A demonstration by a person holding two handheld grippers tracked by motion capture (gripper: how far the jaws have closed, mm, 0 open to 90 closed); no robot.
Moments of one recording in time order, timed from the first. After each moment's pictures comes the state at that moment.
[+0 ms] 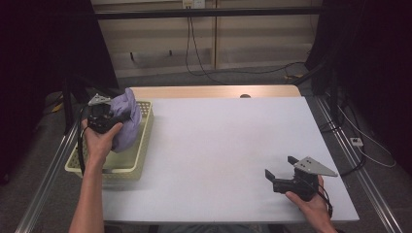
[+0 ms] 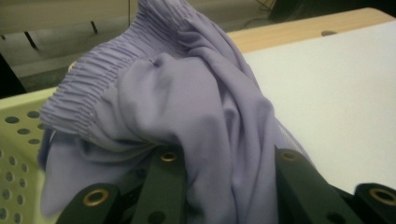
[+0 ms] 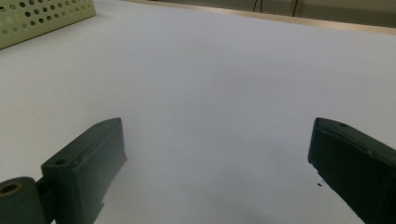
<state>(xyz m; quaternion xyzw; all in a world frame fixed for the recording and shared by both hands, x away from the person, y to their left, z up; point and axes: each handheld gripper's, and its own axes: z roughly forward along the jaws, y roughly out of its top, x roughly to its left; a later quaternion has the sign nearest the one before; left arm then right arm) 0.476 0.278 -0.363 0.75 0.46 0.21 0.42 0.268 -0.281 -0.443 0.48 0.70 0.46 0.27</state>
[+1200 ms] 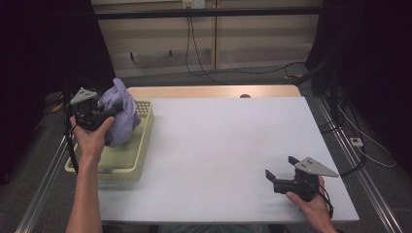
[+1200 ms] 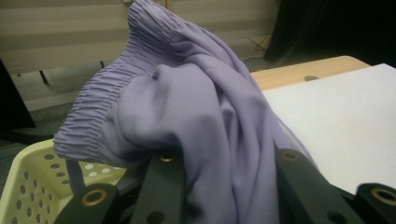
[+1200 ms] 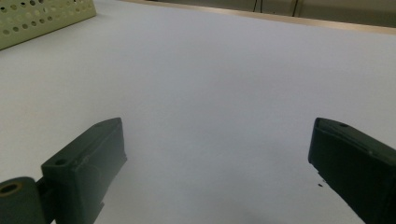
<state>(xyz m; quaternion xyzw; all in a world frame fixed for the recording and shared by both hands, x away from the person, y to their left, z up) 0.455 0.285 -0.327 0.72 0.44 0.24 0.48 0.267 -0.282 -0.442 0.48 0.70 0.46 0.27</state>
